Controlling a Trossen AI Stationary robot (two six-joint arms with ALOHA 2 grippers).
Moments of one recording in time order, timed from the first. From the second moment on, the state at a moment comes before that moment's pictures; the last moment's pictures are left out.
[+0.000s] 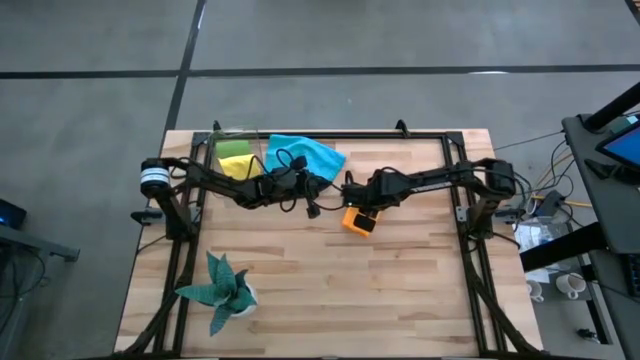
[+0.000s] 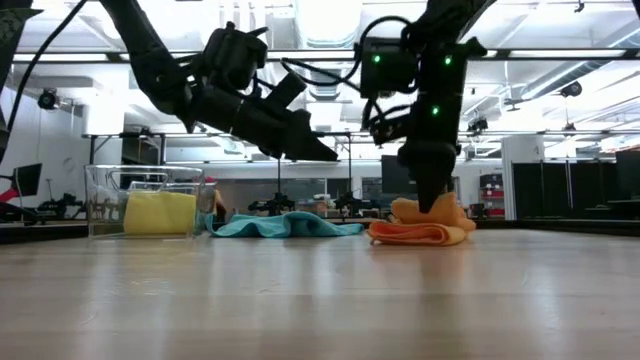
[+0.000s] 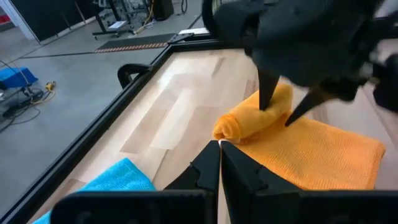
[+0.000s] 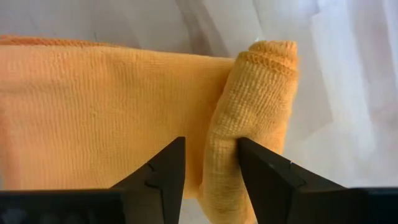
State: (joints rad) left arm 0.21 1.71 0.75 0.72 -0.14 0.15; right arm -0.09 1.79 1.17 -0.82 0.32 0.28
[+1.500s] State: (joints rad) left arm 0.23 2.27 1.31 0.71 0.12 0.02; right arm -0.08 1.72 0.99 -0.68 0.18 0.21
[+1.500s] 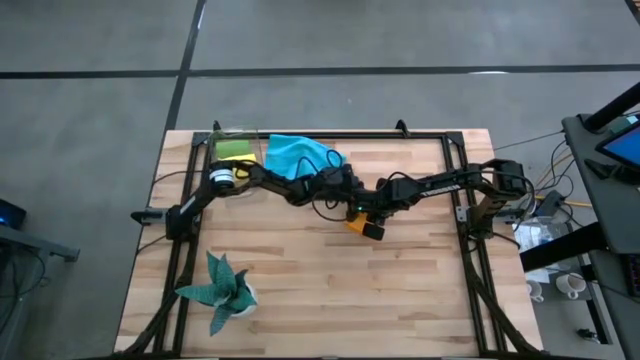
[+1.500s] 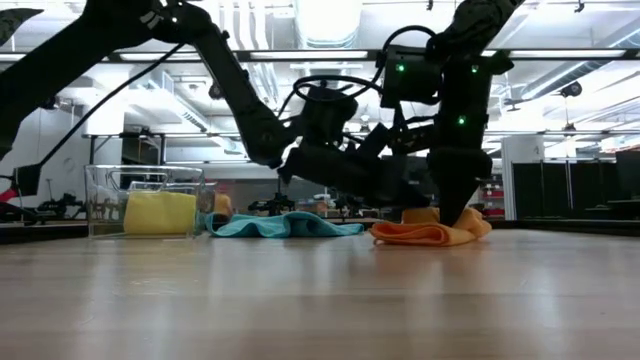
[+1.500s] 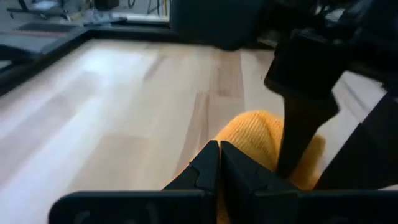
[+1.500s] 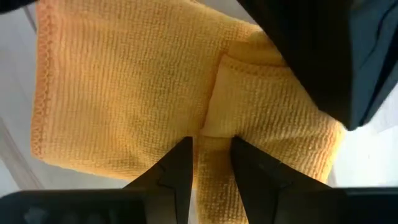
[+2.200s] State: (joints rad) left arm 0.23 2.27 1.28 0.65 0.11 0.03; right arm -0.04 1.38 0.74 -0.43 0.30 0.34
